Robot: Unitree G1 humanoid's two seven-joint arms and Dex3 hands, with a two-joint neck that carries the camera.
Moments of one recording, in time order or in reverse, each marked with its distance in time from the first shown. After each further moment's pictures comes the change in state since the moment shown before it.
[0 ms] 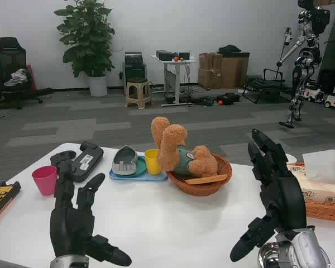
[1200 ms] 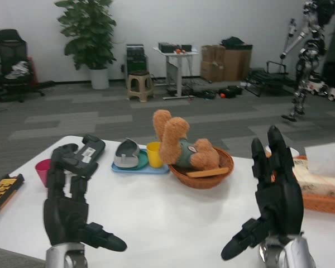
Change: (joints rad) left arm 0.014 0.022 0.041 -0.043 -0.005 -0.009 0.011; right arm 0.025 -0.027 0.143 0.055 0.137 -0.235 -0.122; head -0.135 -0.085
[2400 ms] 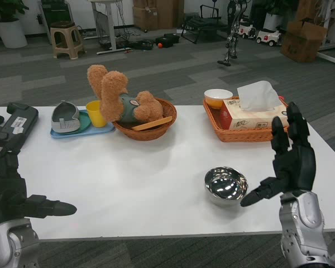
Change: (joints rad) left arm 0.001 0.032 -0.003 0.012 -0.024 -0.001 0.002; right arm 0.282 0.023 -0.510 -0.009 0.075 0.235 0.200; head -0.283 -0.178
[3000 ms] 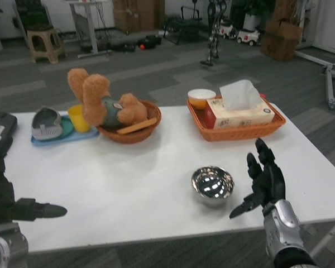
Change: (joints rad) left arm -0.050 -0.004 -0.032 0.049 -0.018 -0.002 0.001; right arm -0.165 -0.018 0.000 0.547 0.025 0.007 0.167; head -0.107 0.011
